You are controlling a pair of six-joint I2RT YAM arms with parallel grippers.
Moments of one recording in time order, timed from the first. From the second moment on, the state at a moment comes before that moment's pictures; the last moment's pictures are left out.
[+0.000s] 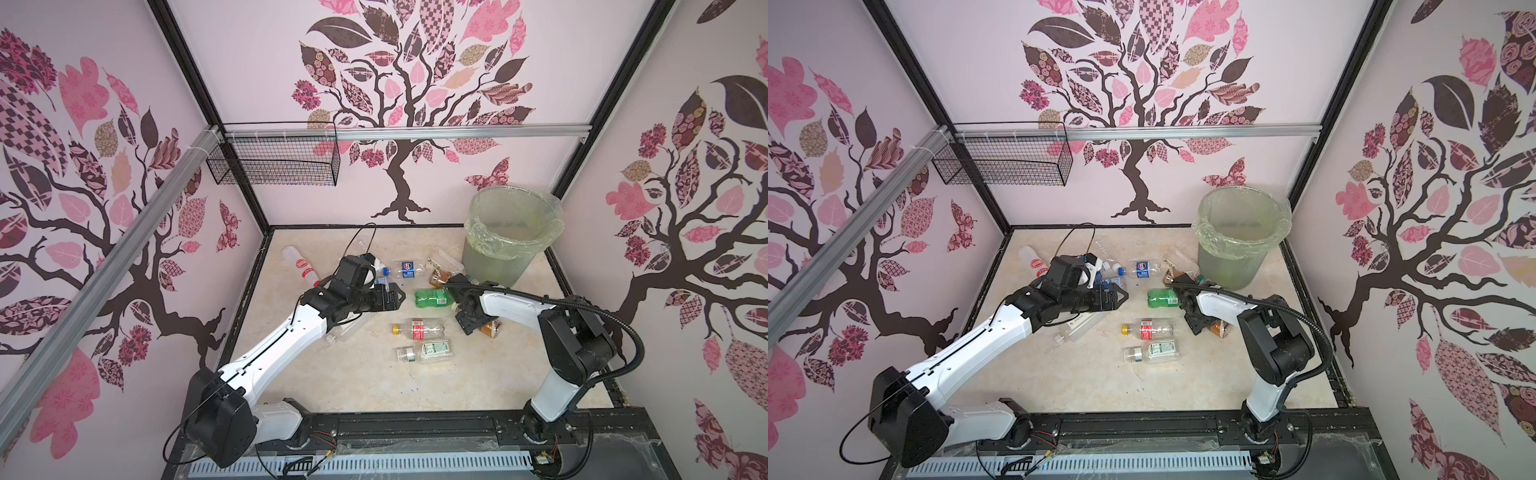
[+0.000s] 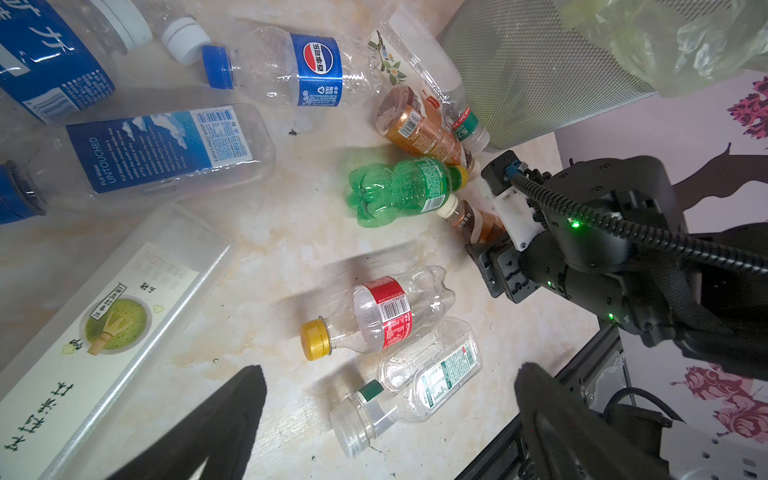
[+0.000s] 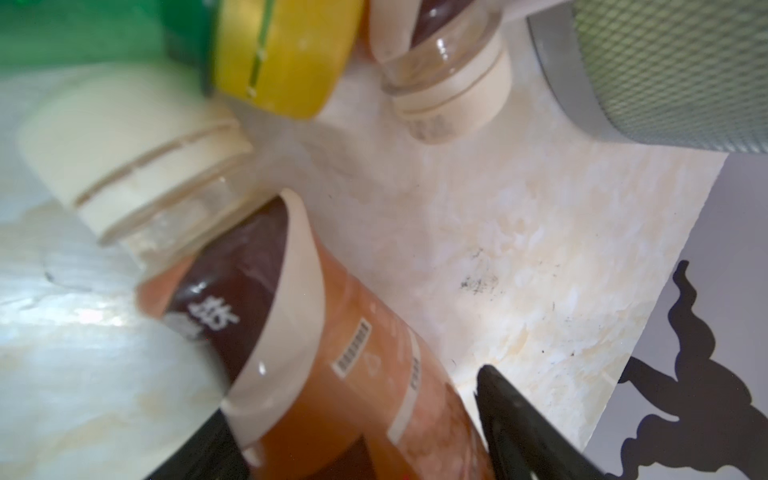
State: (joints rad) left arm -0.57 1.31 1.07 -0.53 0.25 -0.56; right arm 0.50 1.73 1.01 -0.73 0.46 0.08
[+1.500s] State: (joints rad) left arm -0.56 1.36 1.34 -0.51 0.32 -0.47; right arm 0.56 1.42 1.48 -0.87 0.25 0.17
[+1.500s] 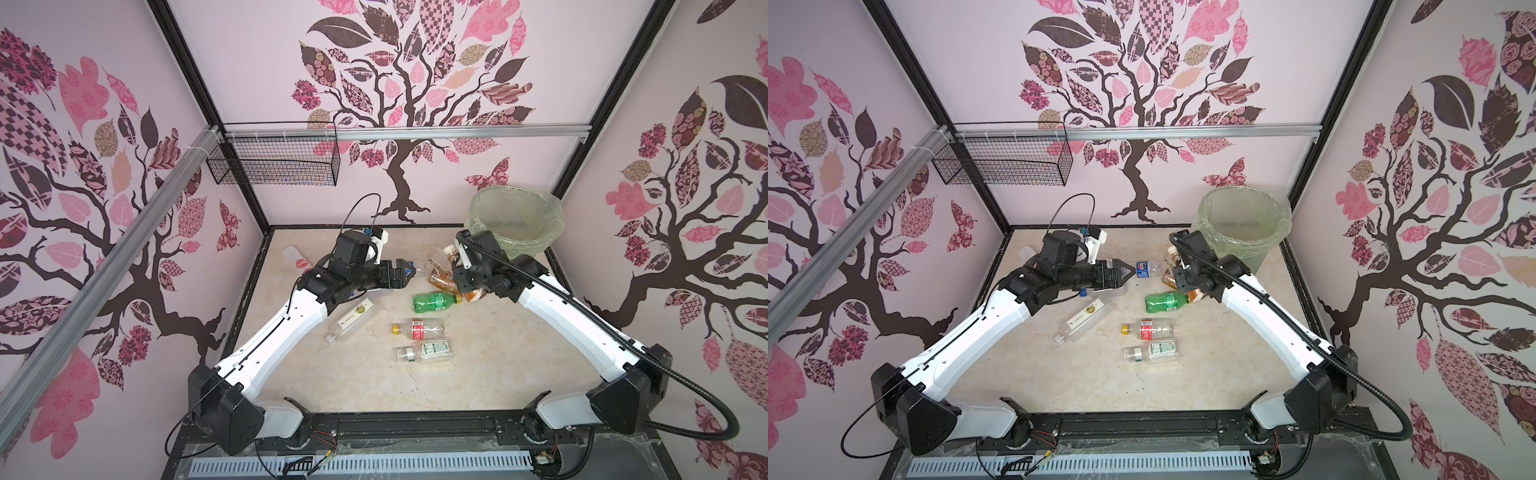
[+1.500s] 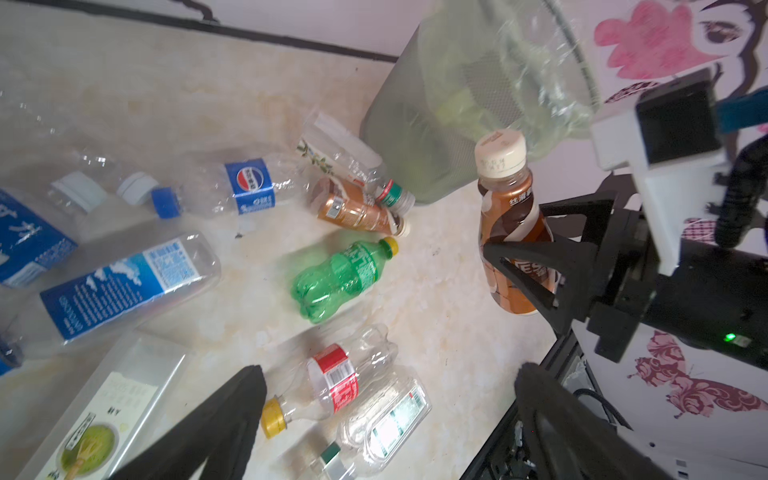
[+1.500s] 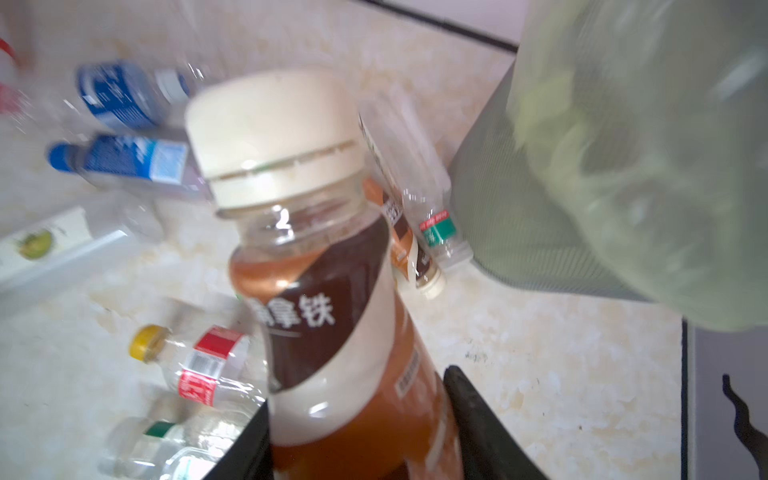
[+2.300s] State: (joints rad) left arm -0.67 1.36 1.55 -0.31 0.35 -0.39; right arm 0.22 1.52 1.87 -0.65 0.47 0.07
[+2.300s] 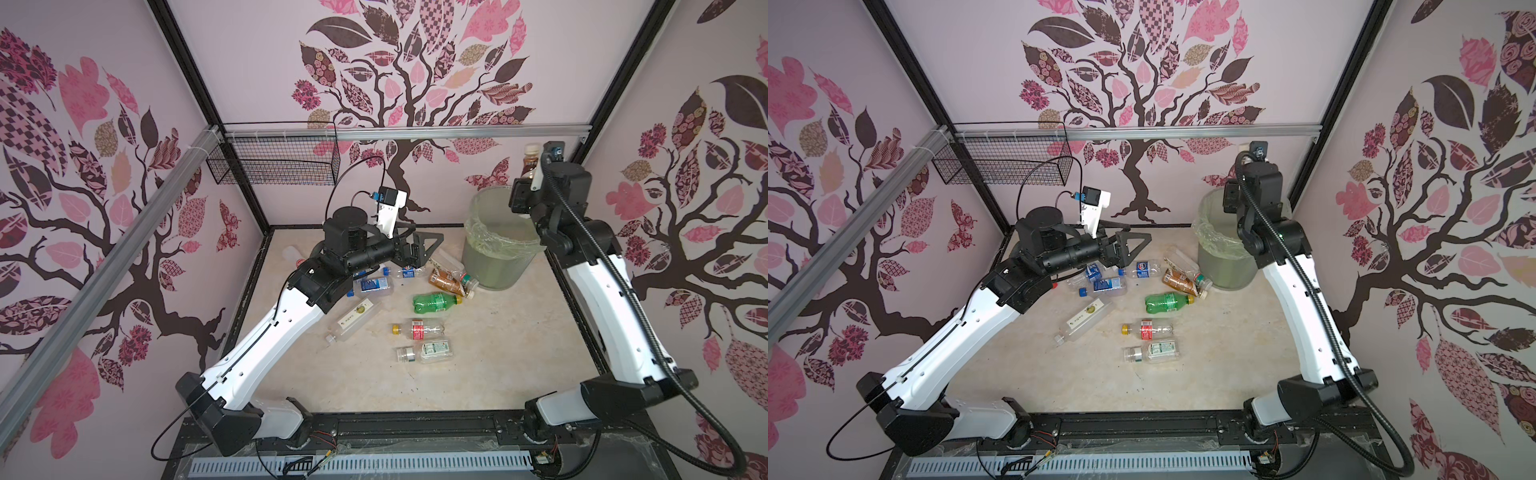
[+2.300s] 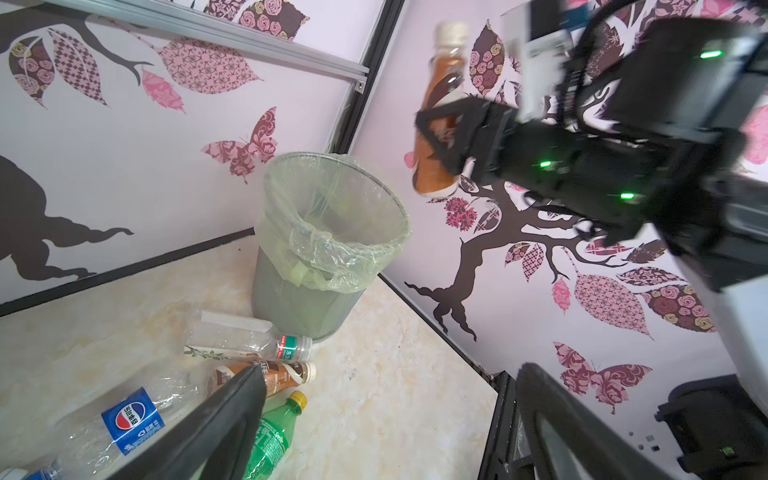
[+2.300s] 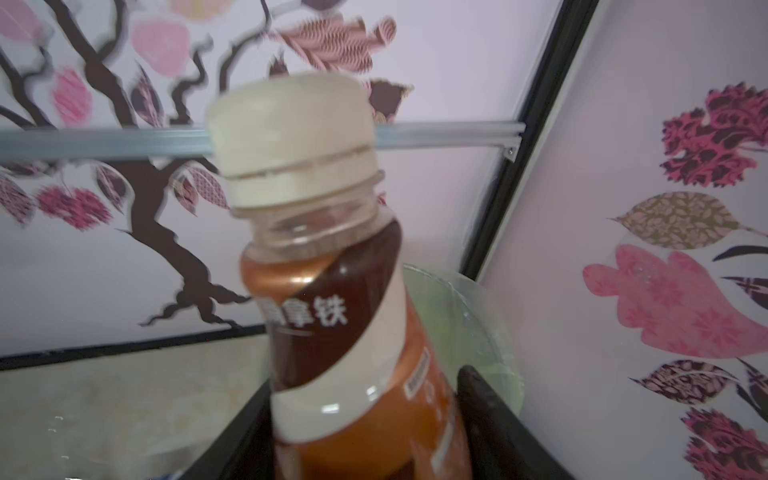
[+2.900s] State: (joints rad) left arm -0.65 1.37 1.51 -0.50 0.20 -0.42; right arm 0.26 1.47 1.92 -0.74 0.40 0.10
